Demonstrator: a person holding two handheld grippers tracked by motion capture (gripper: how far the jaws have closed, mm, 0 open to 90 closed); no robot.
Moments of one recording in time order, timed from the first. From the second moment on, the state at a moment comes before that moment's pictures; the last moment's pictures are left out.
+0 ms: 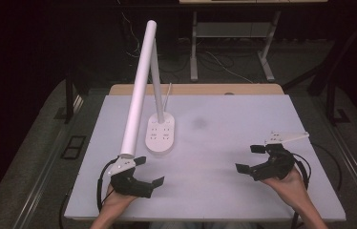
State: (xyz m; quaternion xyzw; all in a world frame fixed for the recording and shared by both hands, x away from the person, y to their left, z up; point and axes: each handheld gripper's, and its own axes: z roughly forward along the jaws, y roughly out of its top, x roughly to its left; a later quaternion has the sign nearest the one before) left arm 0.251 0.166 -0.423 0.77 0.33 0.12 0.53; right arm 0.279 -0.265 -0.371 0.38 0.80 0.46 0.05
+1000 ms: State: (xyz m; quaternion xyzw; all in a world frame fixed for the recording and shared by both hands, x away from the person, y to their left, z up) left arm 0.251 0.167 -0.423 0.77 0.34 0.12 0.53; right arm 0.313 -0.247 -0.354 0.36 0.82 0.44 0.05
